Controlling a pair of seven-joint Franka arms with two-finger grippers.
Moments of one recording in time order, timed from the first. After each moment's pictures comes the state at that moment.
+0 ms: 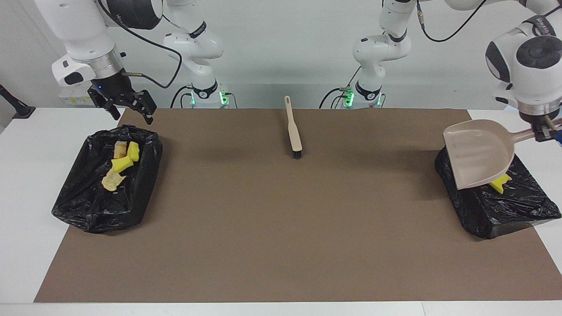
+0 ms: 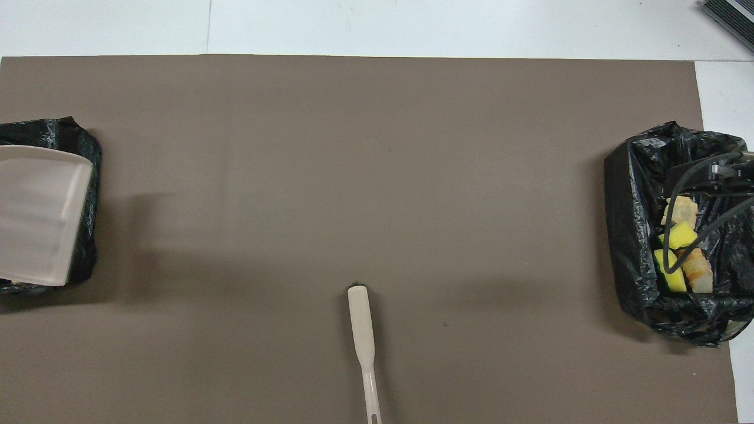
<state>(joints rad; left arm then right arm) 0.06 0.08 0.01 -1.70 0.64 1.81 1.69 -0.02 0.00 -0.03 -1.57 -0.02 1.58 0.12</state>
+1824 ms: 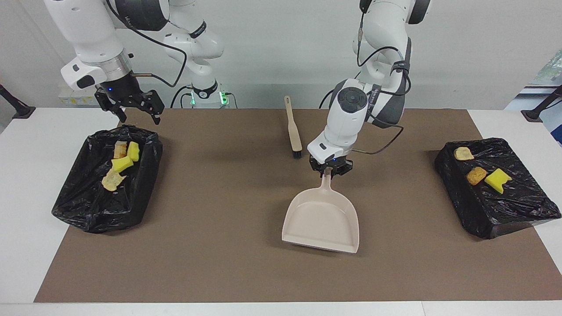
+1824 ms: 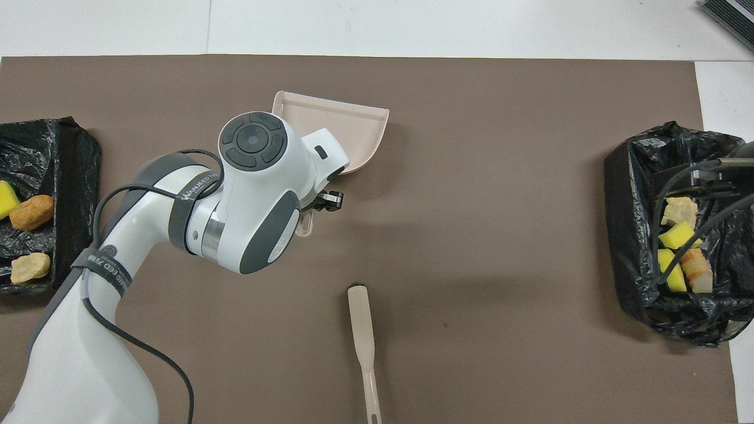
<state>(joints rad) -0.55 0.34 0.01 -1.69 -0.05 2.04 -0.31 0.01 0.00 -0.03 -1.57 -0.02 1.57 0.05</state>
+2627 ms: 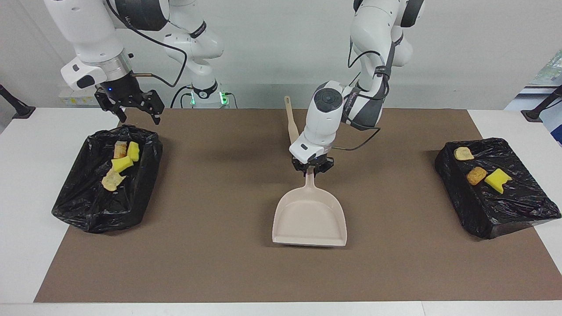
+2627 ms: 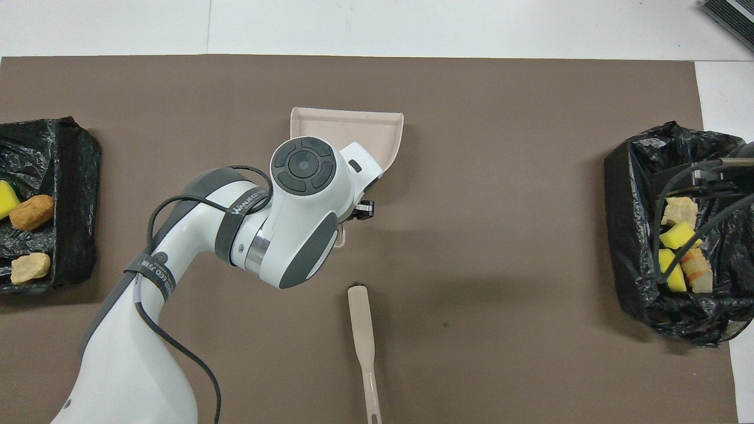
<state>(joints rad) -0.61 0.37 0.01 -1.70 -0.05 2.09 -0.44 0.02 0.00 -0.04 -1.57 -0.02 1.57 0.05</state>
